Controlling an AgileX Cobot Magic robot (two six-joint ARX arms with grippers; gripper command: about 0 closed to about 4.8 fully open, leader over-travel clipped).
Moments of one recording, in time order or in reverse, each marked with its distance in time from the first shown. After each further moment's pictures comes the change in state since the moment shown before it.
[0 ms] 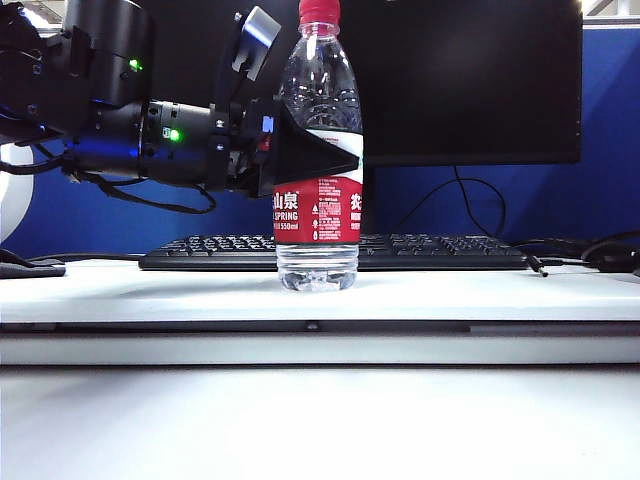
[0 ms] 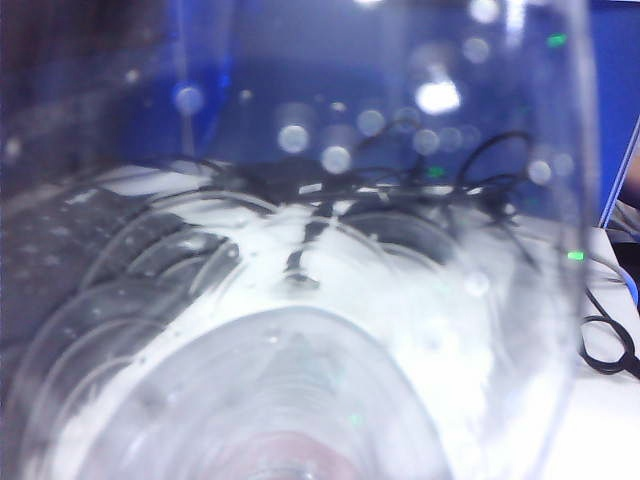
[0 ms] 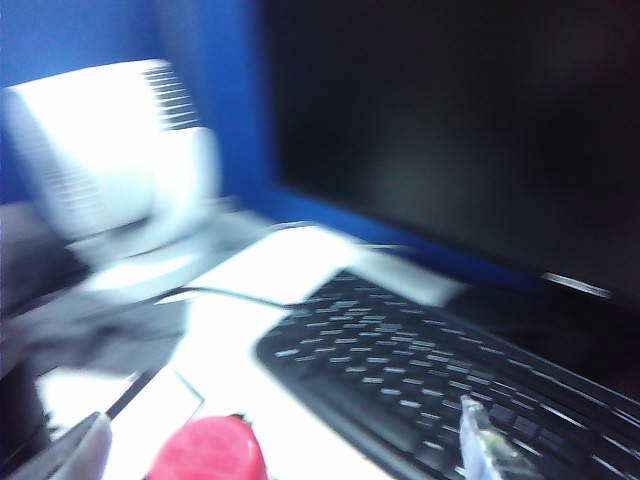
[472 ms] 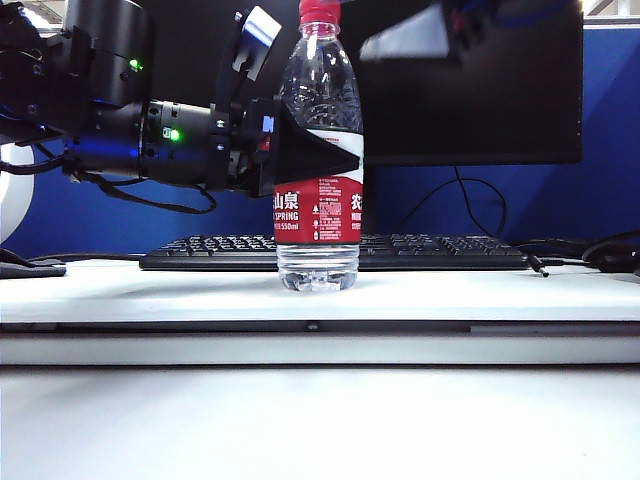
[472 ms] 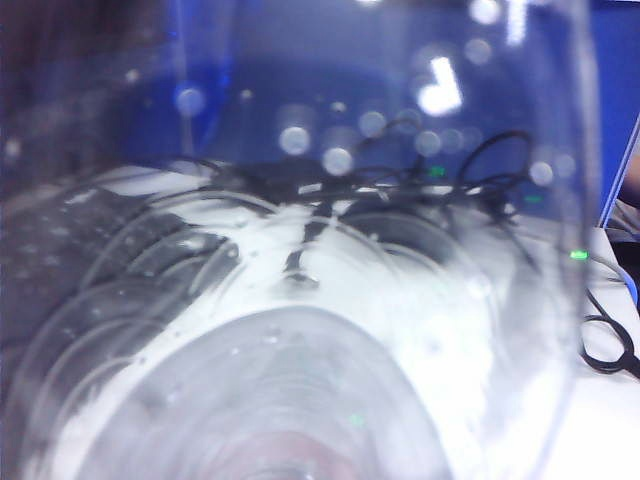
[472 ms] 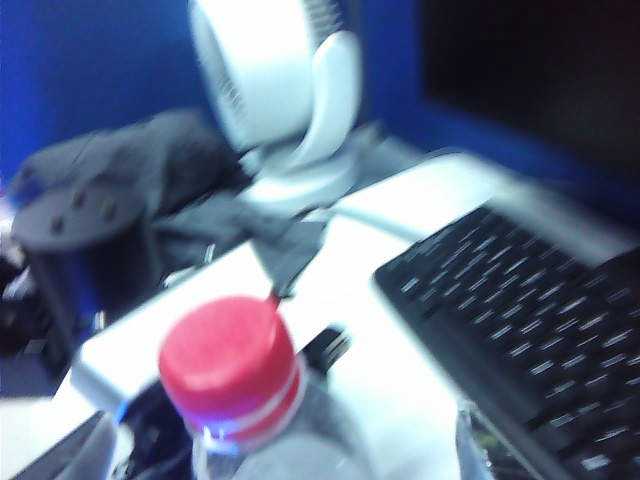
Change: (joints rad) left arm 0.000 0.000 0.000 0.000 0.000 0.001; right arm -0.282 0.099 0.000 -0.010 -0.690 -0.036
